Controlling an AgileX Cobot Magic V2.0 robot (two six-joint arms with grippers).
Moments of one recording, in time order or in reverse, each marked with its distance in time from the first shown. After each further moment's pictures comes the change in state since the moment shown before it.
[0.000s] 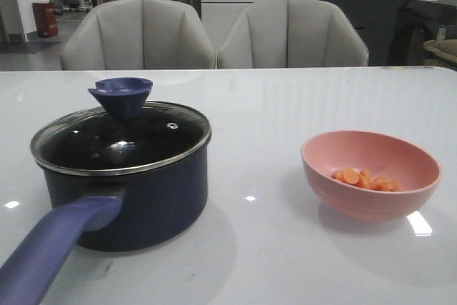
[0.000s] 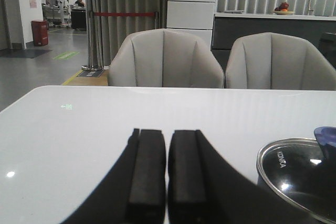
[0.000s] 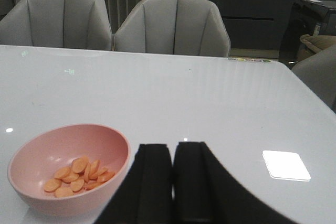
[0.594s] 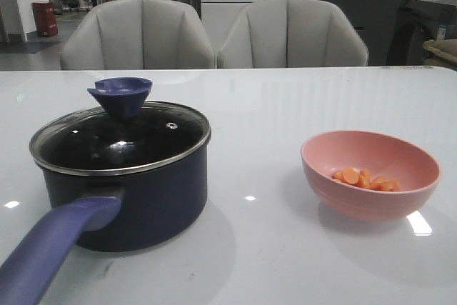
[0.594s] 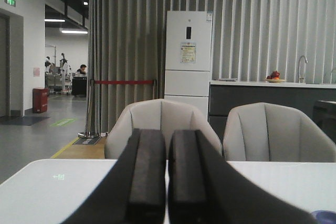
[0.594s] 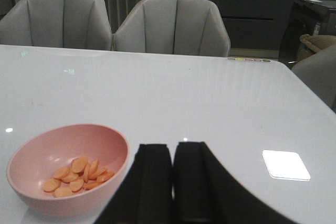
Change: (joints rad) left arm 0.000 0.000 -0.002 0.000 -0.246 0.000; right arm 0.000 0.000 0.000 0.000 0.000 0.000
